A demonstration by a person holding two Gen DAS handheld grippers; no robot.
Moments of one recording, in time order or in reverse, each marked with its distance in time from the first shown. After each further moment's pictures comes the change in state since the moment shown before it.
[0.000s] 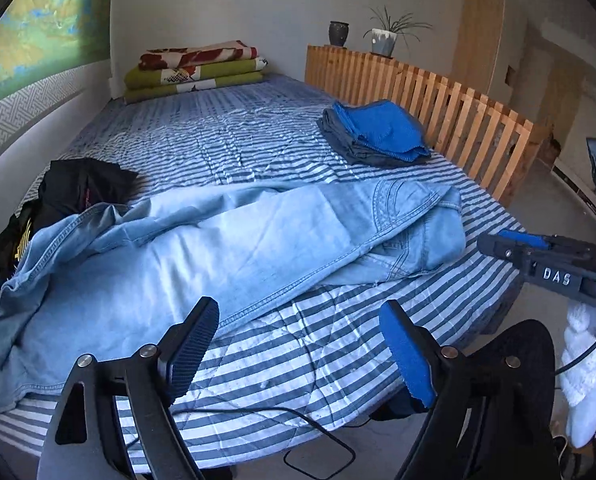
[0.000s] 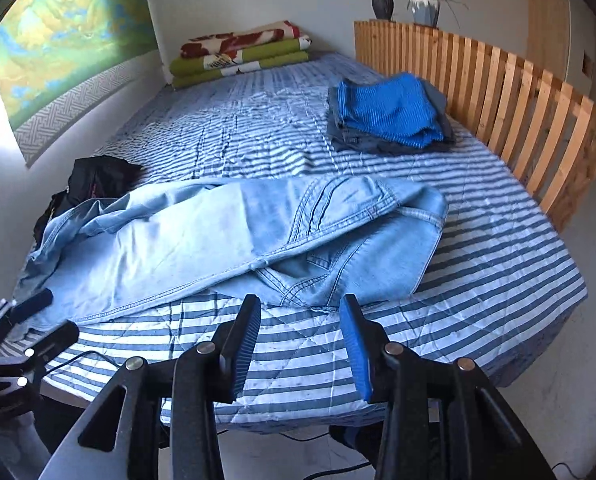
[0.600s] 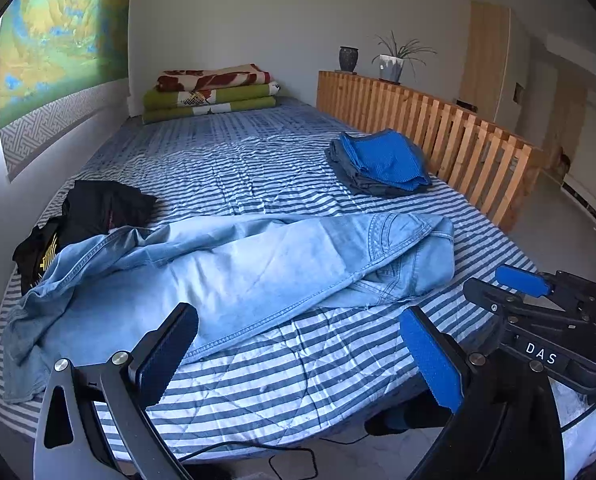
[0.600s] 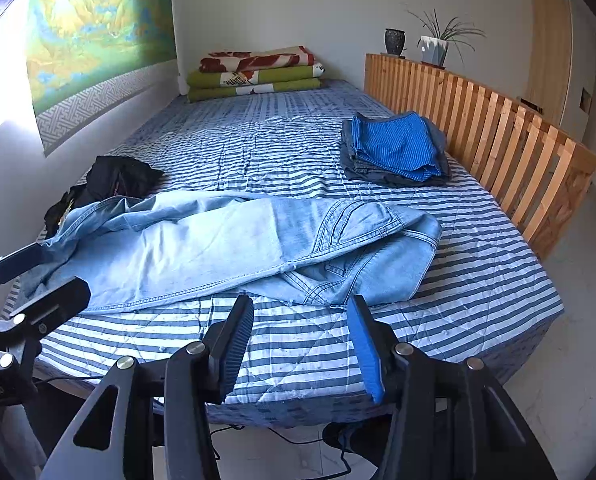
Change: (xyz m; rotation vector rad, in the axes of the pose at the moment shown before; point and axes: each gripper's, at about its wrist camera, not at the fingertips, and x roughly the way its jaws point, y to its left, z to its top) left arm -0.049 -0.018 0.015 -0.021 -0.066 0.054; right arm -0.047 0.036 -0.014 -0.054 -0.073 -0.020
